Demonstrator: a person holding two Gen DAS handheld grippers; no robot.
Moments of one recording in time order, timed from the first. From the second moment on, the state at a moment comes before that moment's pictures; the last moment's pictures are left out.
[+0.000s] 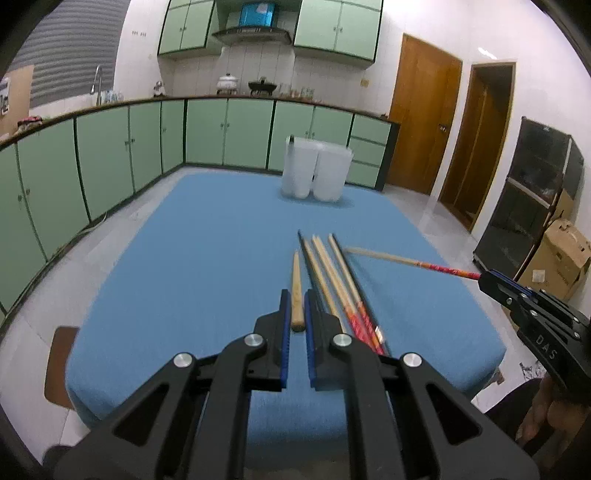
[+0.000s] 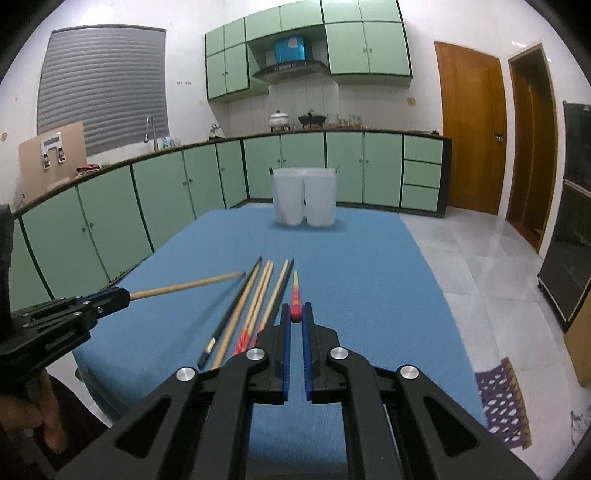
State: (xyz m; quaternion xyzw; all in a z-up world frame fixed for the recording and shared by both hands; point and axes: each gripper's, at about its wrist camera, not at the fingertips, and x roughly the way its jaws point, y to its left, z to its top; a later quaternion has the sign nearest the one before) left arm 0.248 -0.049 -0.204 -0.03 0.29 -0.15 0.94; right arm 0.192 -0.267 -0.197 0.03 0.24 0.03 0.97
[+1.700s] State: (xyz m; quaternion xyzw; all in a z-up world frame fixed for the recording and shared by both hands) left arm 0.271 -0.039 -0.186 -0.03 0.32 -0.18 0.93; right arm 0.233 -0.276 -0.145 0.01 0.22 0.04 0.97
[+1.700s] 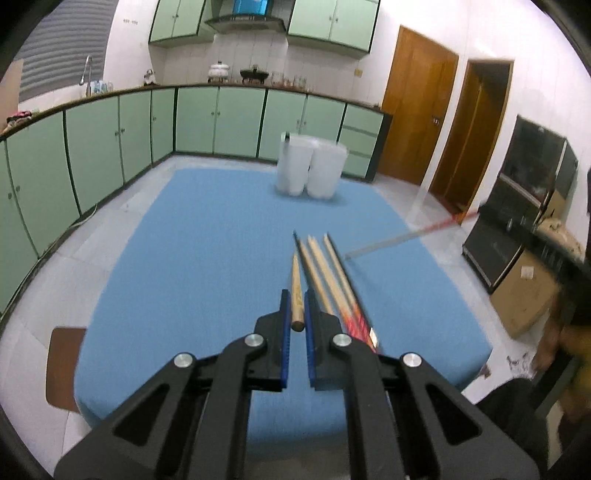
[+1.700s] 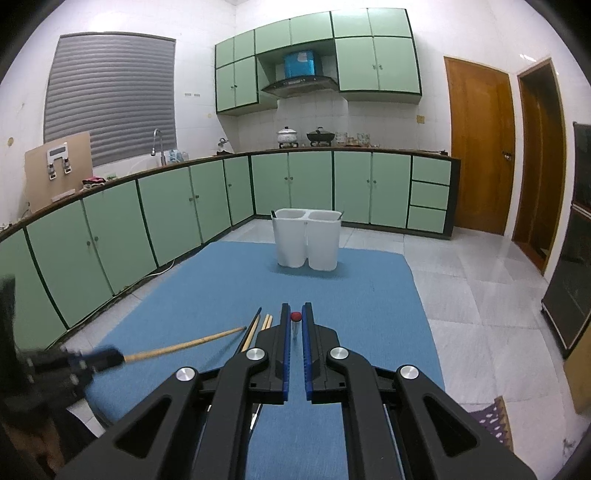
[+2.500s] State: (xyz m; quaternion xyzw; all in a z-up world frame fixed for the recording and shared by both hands) left arm 0.388 -0.058 -0.096 -0.02 0.29 -0.21 0.93; right arm 0.335 -0.276 -0.093 -0.03 0.28 0.09 0.96
